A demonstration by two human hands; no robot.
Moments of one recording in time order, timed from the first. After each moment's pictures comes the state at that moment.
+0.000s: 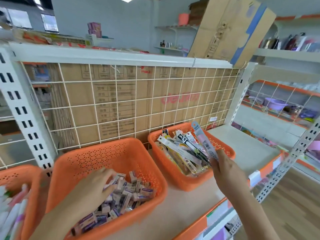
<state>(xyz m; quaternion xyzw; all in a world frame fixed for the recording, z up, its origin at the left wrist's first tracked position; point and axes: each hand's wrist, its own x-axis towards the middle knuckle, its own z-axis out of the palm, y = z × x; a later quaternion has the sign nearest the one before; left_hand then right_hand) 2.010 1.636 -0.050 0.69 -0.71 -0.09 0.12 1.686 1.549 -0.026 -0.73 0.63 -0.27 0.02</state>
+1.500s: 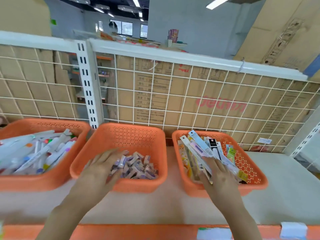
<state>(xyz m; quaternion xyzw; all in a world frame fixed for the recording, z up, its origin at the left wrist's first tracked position) 1.927 1.702 -0.066 0.78 -0.54 0.10 0.30 1.676 1.500 -0.057 -0.89 0.36 -0.28 0.05</state>
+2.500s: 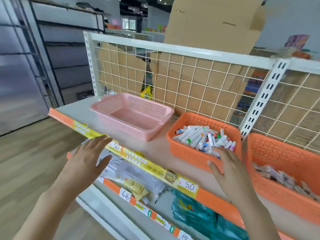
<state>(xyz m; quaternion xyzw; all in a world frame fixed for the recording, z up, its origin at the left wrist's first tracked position) 2.076 2.149 -0.050 0.93 -0.25 0.19 0.18 1.945 1.804 -0.041 -0.95 0.12 -0.26 0.12</state>
